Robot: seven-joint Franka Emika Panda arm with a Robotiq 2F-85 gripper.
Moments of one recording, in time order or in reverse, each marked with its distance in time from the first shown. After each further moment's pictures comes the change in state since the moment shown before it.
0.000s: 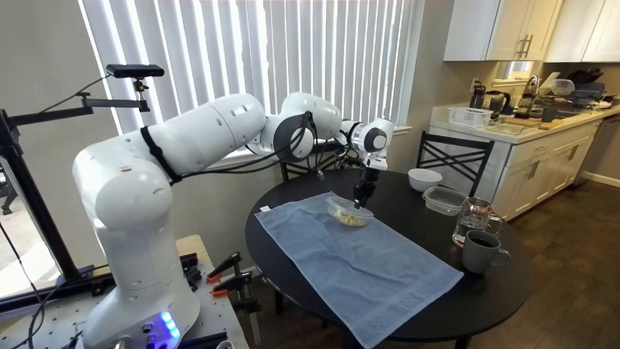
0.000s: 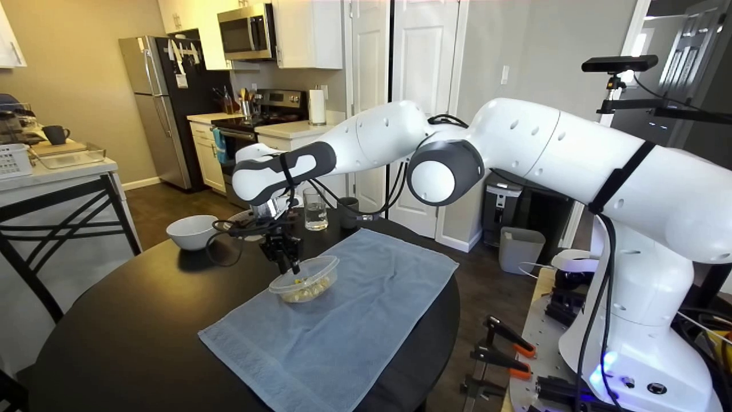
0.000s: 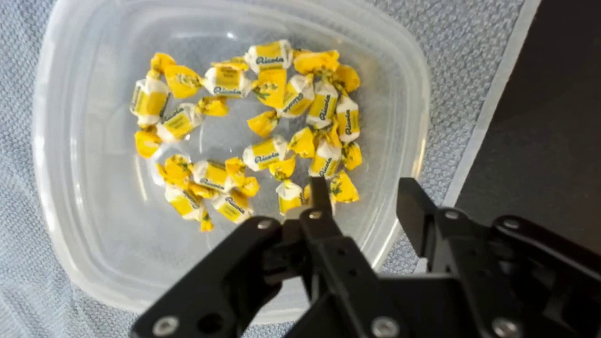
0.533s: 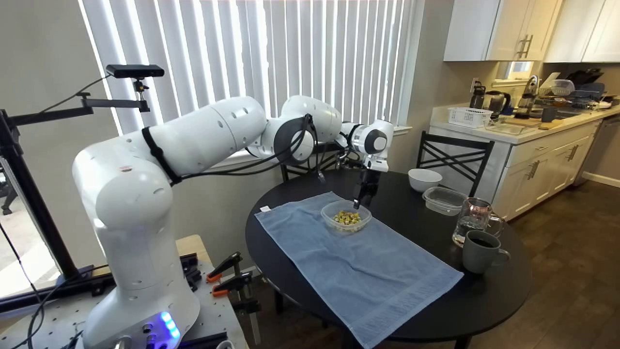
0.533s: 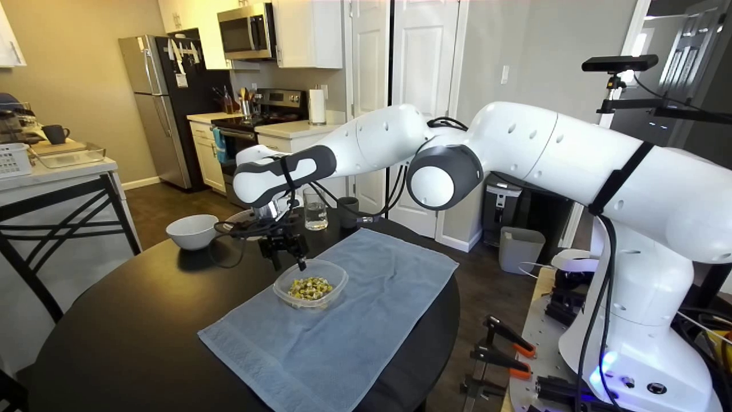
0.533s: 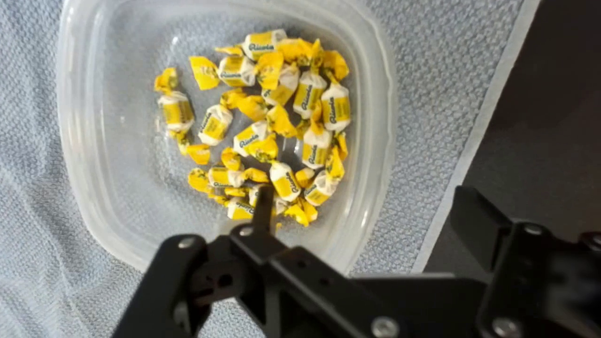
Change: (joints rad) arm 0.002 0.023 -0.019 0.028 0.000 0.000 0.000
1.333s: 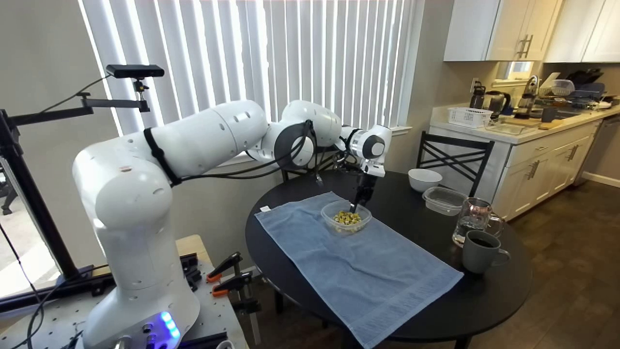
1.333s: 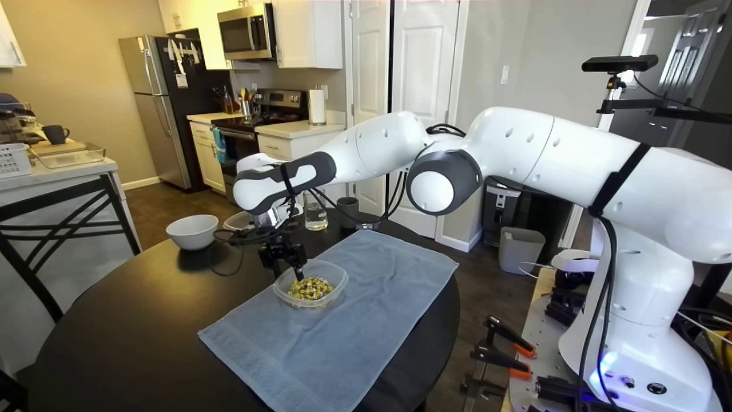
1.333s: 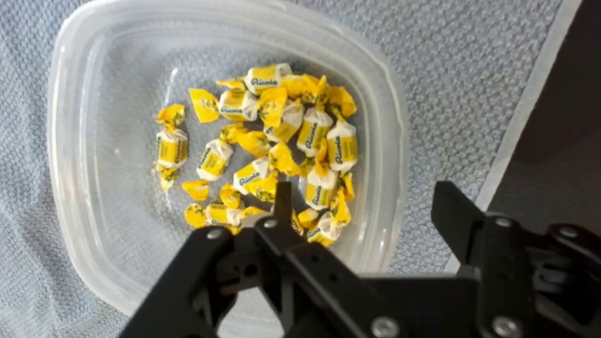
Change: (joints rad) arm -0.004 0.032 0.032 0.011 0.011 -0.001 -0.004
